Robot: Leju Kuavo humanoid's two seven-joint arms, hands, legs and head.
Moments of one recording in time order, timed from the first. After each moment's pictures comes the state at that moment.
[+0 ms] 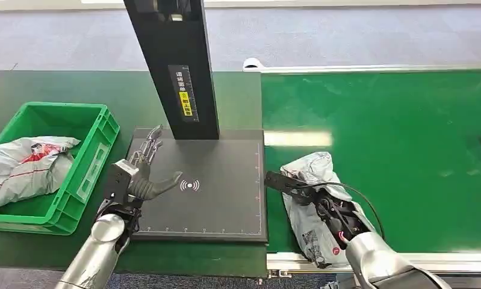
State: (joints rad) left arm -0.32 0.04 -0.19 -1.24 -0.04 0.00 -0.43; right arm -0.72 -0.01 0.41 -0.41 0.84 0.15 0.08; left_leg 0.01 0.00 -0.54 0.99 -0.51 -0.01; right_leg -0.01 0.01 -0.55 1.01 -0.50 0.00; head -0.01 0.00
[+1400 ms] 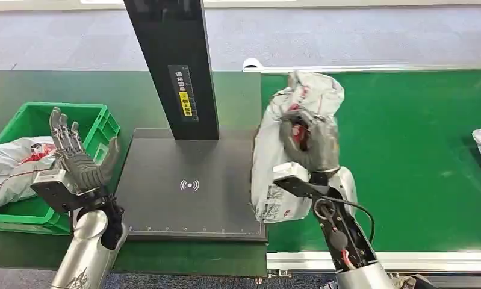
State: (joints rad) left arm -0.32 -0.01 -0.08 -1.40 0.17 0.51 -0.70; right arm -0.53 0.06 0.36 -1.14 0.72 -0.48 -0.56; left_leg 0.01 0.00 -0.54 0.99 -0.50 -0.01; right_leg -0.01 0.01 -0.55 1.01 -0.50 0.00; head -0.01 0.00
